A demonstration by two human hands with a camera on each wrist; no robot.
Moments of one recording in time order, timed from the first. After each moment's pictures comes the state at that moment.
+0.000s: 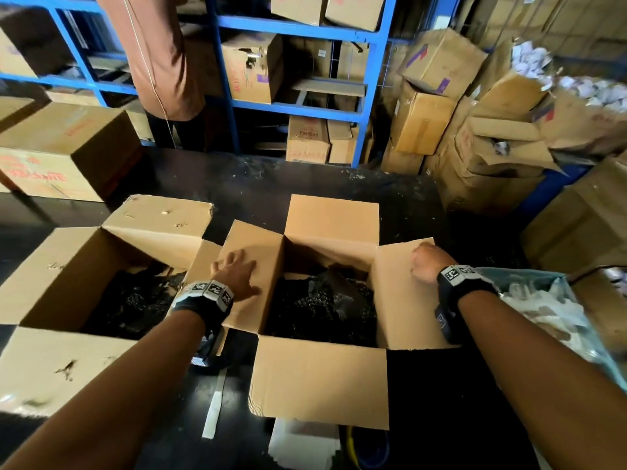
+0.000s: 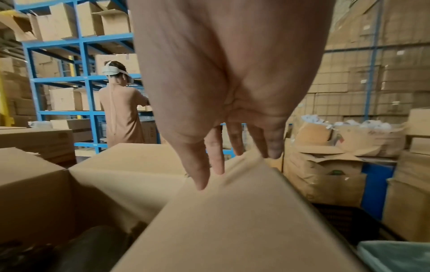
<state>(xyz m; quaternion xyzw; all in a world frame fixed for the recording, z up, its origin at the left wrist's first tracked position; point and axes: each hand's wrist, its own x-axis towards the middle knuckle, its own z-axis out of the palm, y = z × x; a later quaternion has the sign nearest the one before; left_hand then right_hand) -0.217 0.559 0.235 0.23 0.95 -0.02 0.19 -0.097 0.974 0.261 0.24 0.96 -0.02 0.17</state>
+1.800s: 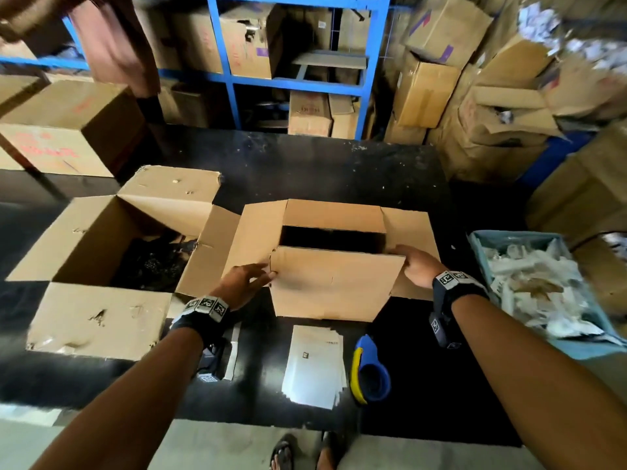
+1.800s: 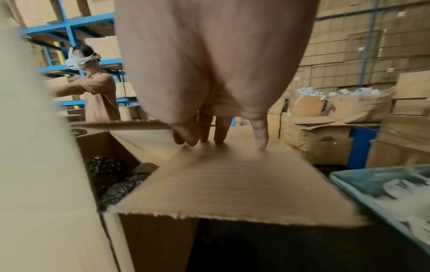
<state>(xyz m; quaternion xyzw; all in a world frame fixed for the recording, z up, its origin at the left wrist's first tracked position) -0.121 0.503 0.201 0.26 0.90 0.30 0.21 -0.011 0.933 0.201 0.13 0.96 -0.22 0.14</state>
